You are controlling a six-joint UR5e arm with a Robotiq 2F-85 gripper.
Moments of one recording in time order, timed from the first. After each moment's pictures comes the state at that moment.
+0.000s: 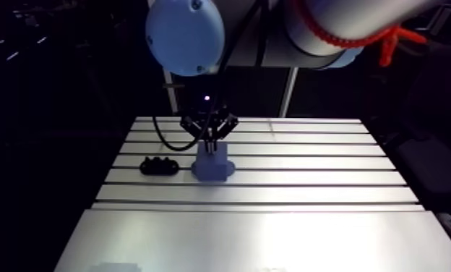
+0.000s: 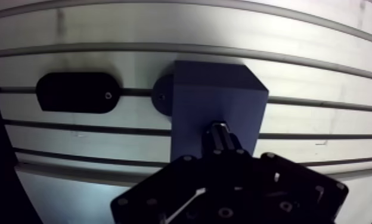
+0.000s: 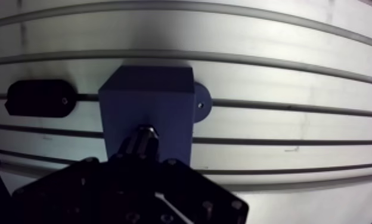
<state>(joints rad) -0.02 -1.26 1.87 -2.06 -1.58 -1.66</state>
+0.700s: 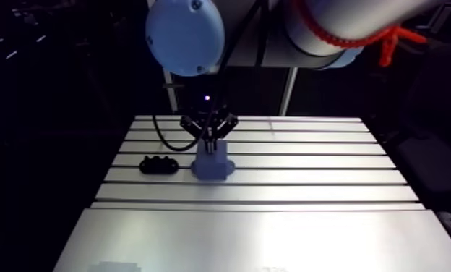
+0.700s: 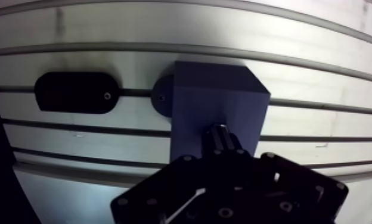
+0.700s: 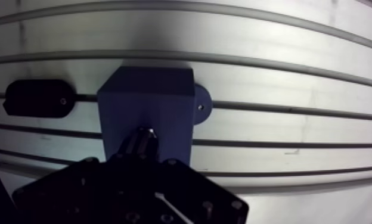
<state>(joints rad) -0.02 -1.25 1.87 -2.06 -1.58 -1.67</state>
